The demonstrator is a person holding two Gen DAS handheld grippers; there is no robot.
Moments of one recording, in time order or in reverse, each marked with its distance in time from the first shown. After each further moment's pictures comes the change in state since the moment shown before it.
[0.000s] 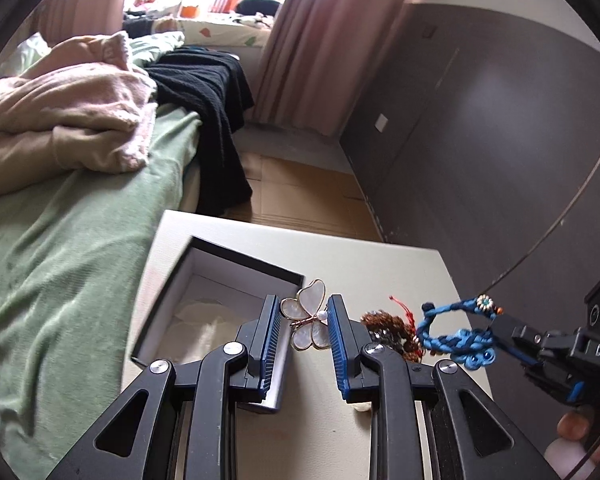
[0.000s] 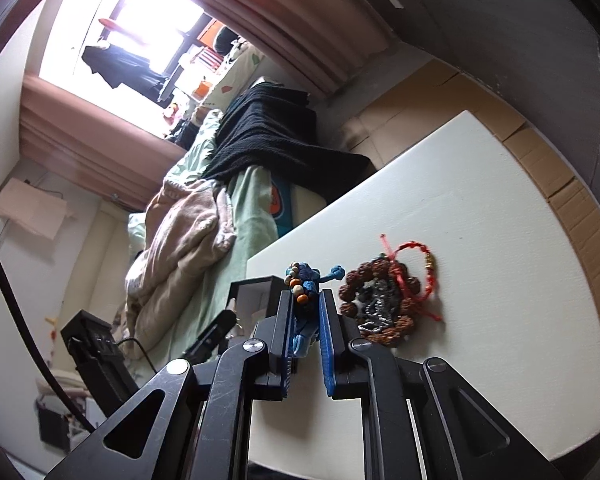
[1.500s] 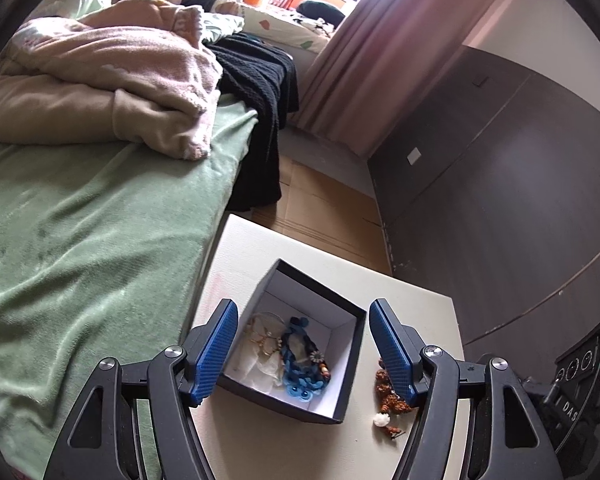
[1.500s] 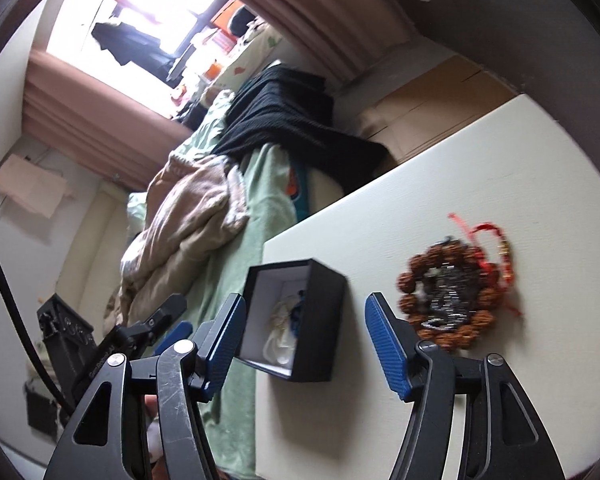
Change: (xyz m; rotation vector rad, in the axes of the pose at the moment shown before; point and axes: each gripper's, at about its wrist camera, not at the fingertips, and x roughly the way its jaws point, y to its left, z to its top) left arm -0.022 0.067 0.020 -0.204 -0.009 -0.008; right arm 0.044 0.036 -0.017 -0.046 0.016 -0.021
